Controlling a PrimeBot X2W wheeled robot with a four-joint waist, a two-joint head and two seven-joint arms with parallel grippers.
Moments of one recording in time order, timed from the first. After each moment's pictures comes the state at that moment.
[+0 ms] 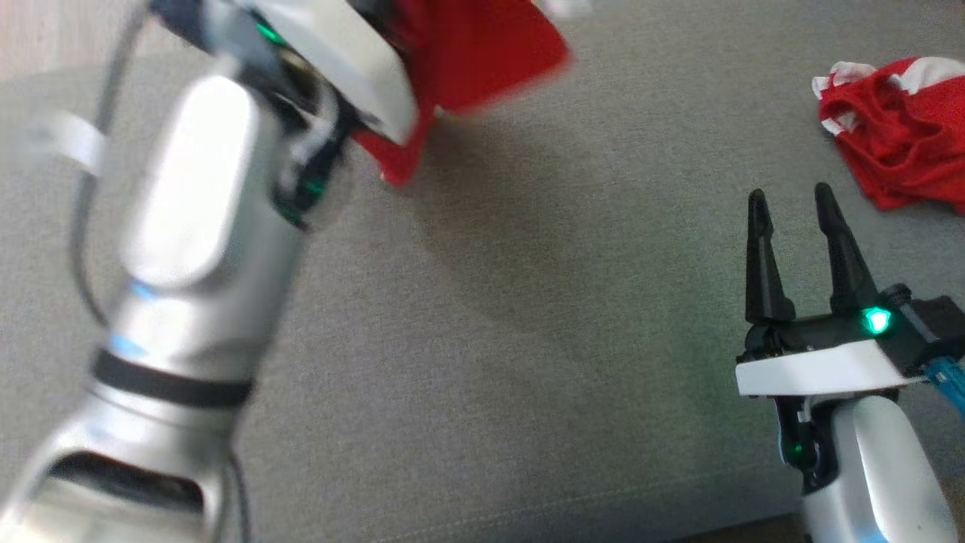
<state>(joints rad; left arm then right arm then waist) -0.94 0.10 -0.45 0.41 -0.42 -0.12 0.07 -0.17 -0.05 0.04 0.10 0.18 0.13 -0.23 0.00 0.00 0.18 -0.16</state>
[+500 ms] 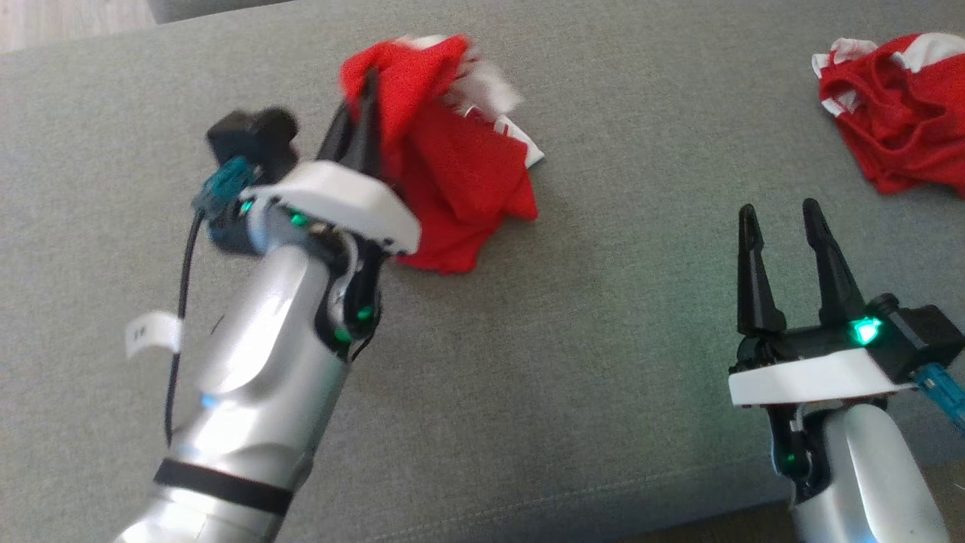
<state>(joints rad) -0.66 0.03 -0.47 0.48 -0.59 0.16 -0.19 -0.16 -0.05 0.05 0.14 0.20 0.13 -0.24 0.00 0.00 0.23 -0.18</state>
